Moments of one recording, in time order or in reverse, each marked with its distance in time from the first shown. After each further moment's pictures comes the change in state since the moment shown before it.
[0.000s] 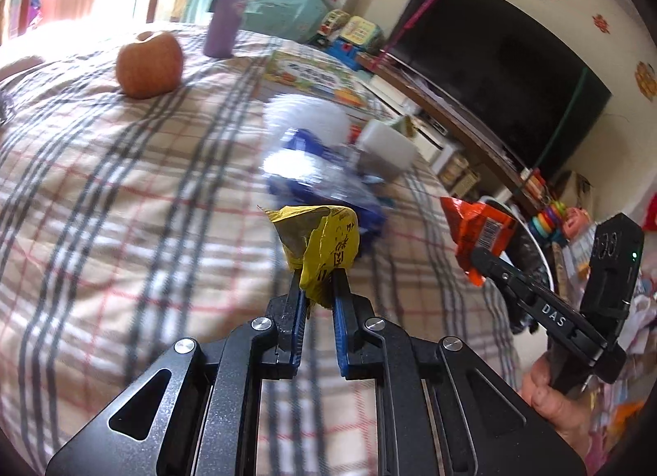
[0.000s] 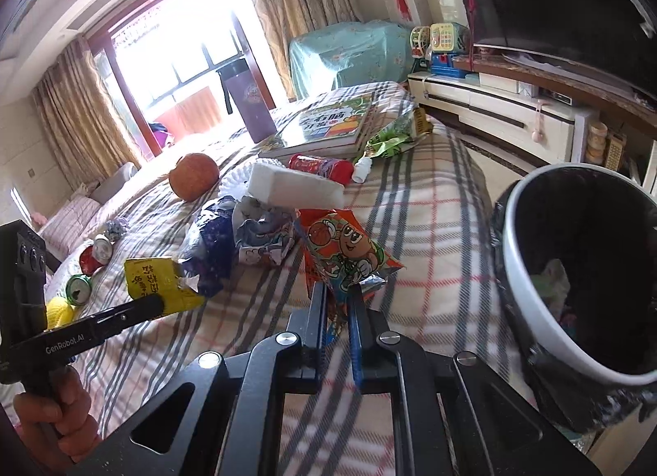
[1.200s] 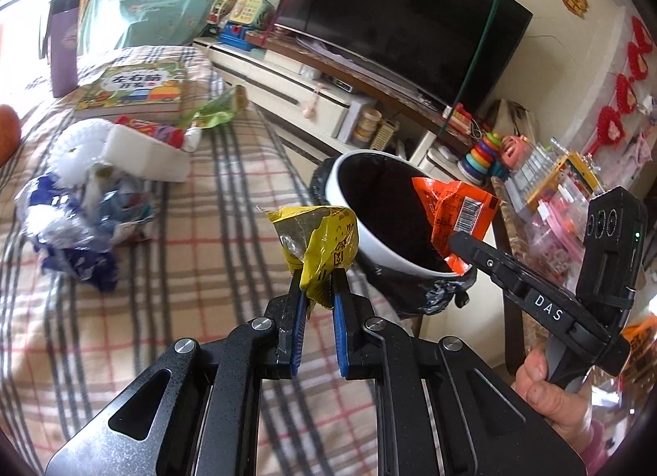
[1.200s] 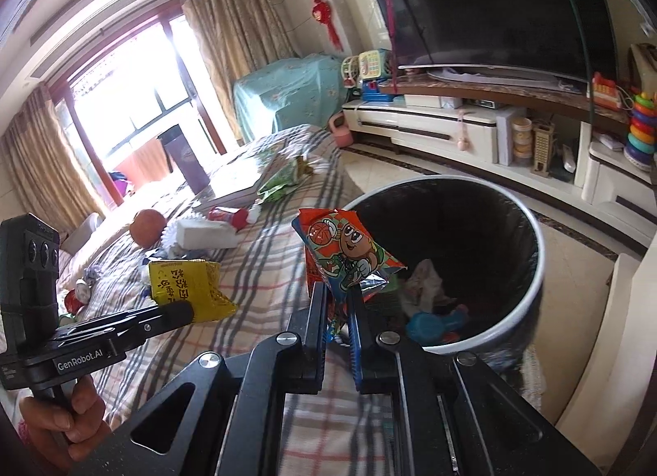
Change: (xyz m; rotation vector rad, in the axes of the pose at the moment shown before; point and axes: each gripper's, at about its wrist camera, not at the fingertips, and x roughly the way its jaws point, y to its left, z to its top) left arm 0.045 -0.153 0.001 0.246 0.085 -0.184; right arm -0.094 -0.097 -0.008 0.137 -0.114 -0.147
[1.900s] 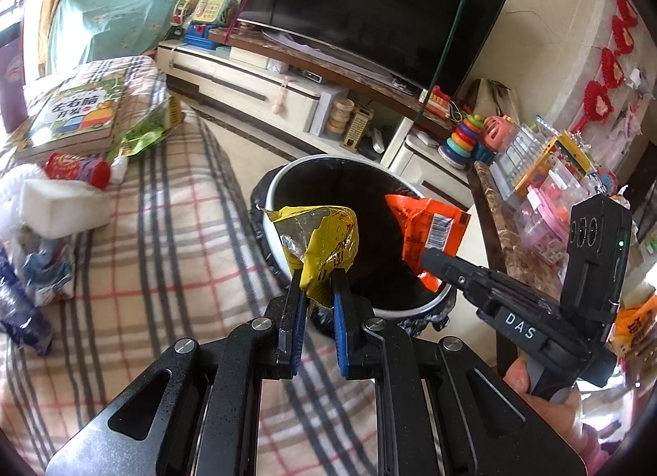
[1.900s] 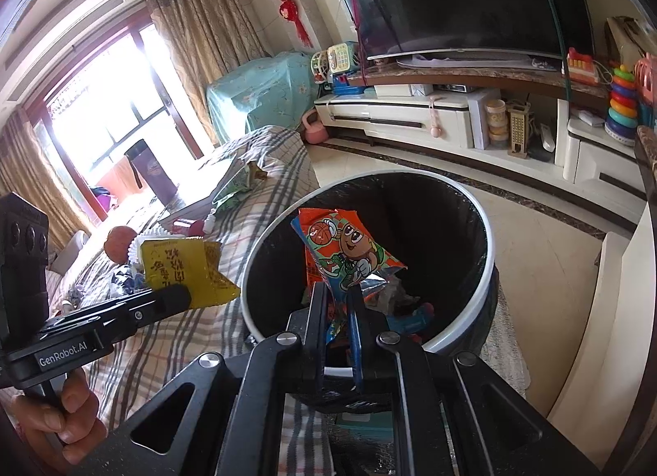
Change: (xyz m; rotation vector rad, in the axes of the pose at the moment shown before) left arm 0.044 -0.045 0.031 0.082 0.038 -0.048; right arm 0.011 -0.042 0.009 0.069 0.027 -0.039
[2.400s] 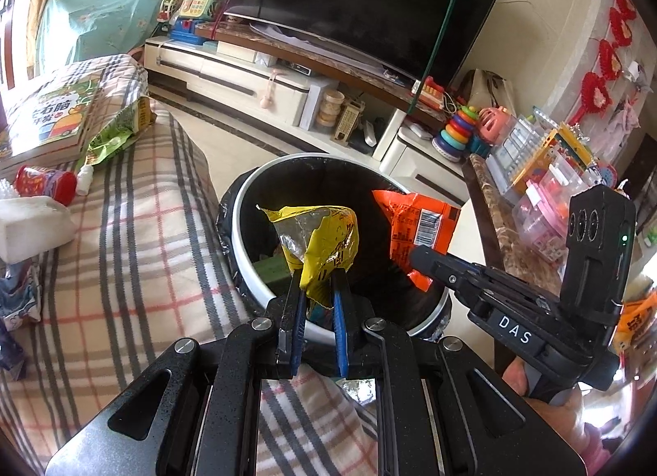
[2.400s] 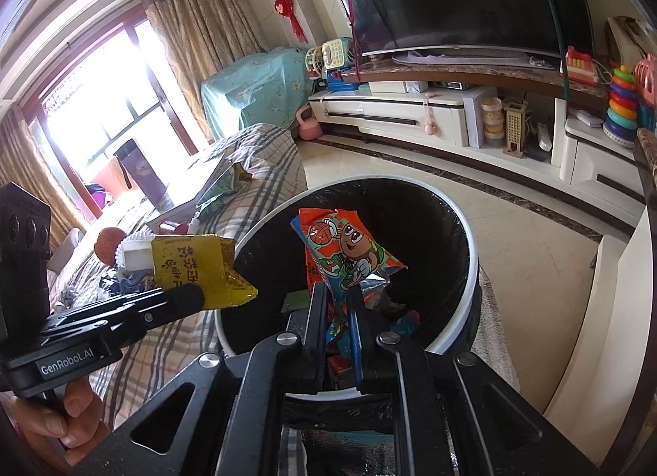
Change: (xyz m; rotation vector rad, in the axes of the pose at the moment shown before) left arm 0.027 -0.016 0.010 0.021 0.028 -0.017; right arm 0.009 -0.017 0.012 -0.002 0.019 -0.014
